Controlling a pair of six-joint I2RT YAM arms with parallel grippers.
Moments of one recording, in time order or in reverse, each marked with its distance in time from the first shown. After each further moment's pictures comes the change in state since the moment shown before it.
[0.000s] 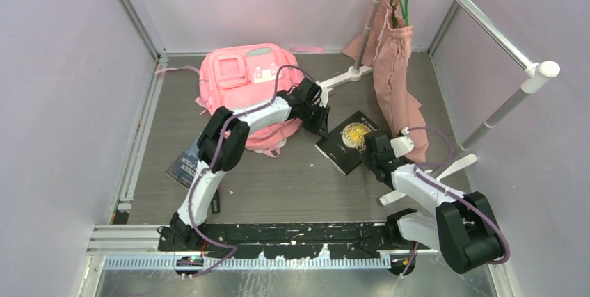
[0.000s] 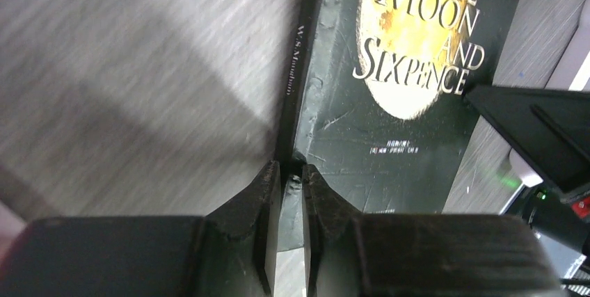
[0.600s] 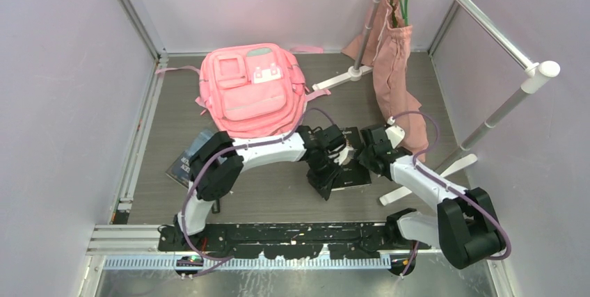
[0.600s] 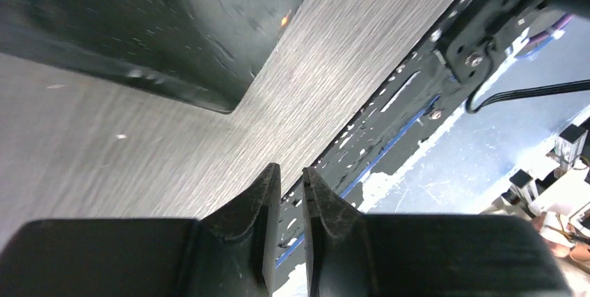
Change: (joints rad) left arm -0.332 -0.274 -0.317 -0.264 -0.006 -0.050; right arm 0.012 0.032 0.124 -0.174 -0.068 -0.287
